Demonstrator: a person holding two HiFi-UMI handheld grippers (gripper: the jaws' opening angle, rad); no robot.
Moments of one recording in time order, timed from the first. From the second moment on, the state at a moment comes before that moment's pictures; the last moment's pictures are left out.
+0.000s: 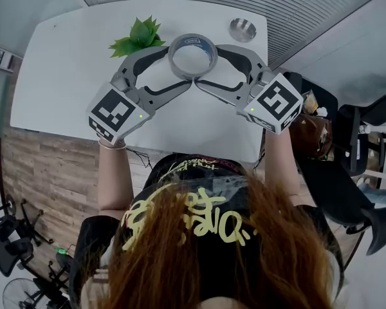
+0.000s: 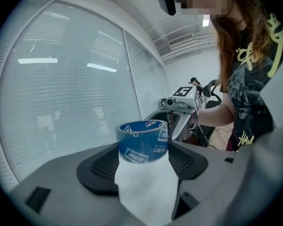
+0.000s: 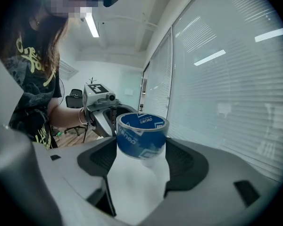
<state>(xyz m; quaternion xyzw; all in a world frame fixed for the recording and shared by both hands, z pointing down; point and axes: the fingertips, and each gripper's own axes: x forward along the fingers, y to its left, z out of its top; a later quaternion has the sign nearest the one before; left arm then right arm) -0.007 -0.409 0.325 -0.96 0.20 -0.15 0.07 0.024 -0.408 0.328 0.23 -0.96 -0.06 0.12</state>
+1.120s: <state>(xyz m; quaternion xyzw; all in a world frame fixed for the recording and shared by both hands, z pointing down) 0.000 -0.392 0.298 -0.97 0.20 -0.09 0.05 0.031 -0.391 0.297 0.25 -0.96 -0.06 0.10</state>
